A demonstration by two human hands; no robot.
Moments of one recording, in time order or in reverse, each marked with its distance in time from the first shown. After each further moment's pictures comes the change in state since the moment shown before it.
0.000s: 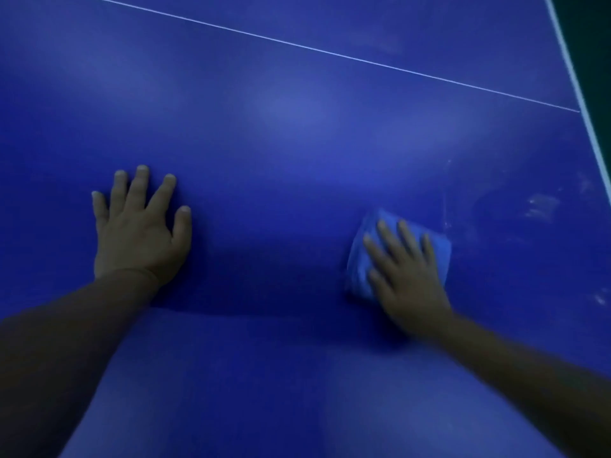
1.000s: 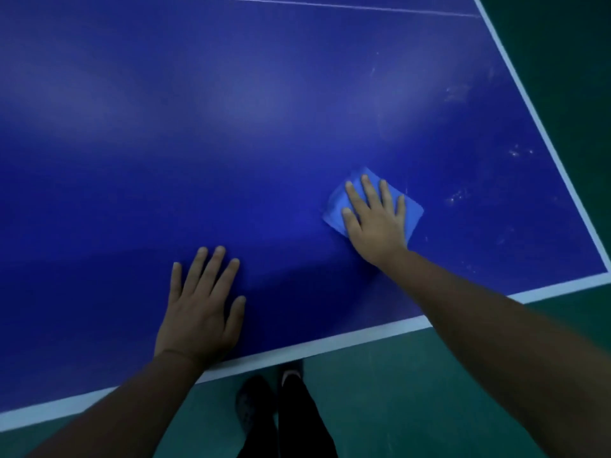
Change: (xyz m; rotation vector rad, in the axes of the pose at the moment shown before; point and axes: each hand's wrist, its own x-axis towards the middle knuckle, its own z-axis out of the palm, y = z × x) left_hand -0.271 0.006 0.004 0.067 -0.221 0.519; right_hand -0.137 -0.065 0.001 0.136 -0.048 0.462
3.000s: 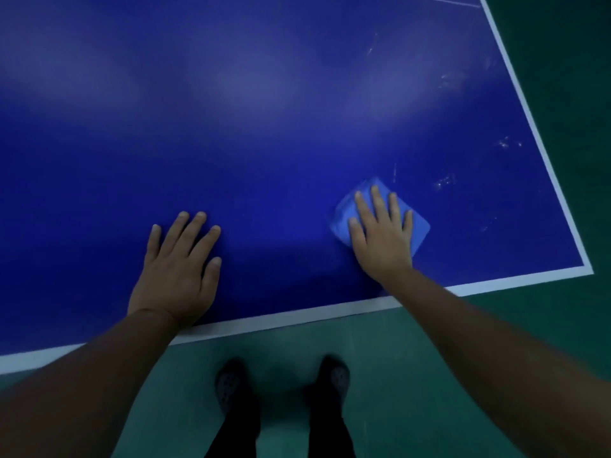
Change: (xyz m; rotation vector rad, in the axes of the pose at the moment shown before) left_hand -0.001 0.002 0.002 -0.042 0.022 -0.065; right_hand -0.064 0.034 0.007 -0.040 0.005 0.033
